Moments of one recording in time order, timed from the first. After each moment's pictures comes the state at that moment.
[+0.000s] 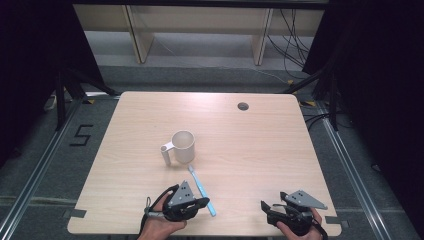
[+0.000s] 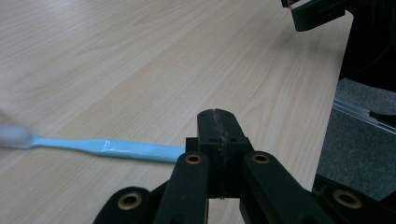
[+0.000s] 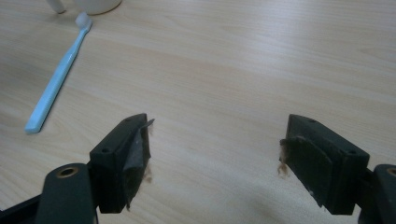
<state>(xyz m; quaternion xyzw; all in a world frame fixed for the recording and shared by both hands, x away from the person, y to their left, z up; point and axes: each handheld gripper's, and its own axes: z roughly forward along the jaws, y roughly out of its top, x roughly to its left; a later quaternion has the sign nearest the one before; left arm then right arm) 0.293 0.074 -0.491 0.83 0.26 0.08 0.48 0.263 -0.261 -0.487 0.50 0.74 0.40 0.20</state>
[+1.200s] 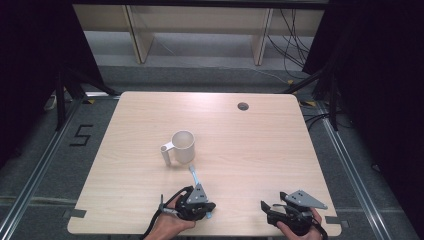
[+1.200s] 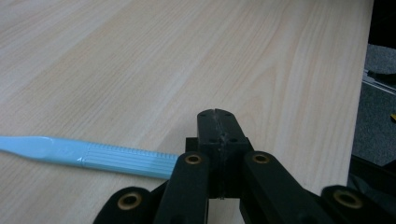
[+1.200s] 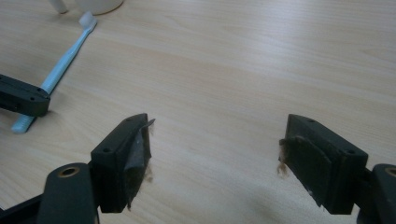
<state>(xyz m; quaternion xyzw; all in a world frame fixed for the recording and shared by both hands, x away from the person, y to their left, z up) 0.304 0.056 -0.516 0.88 0.24 0.05 0.41 0.261 -0.259 -0.486 0.51 0.74 0.40 0.19</state>
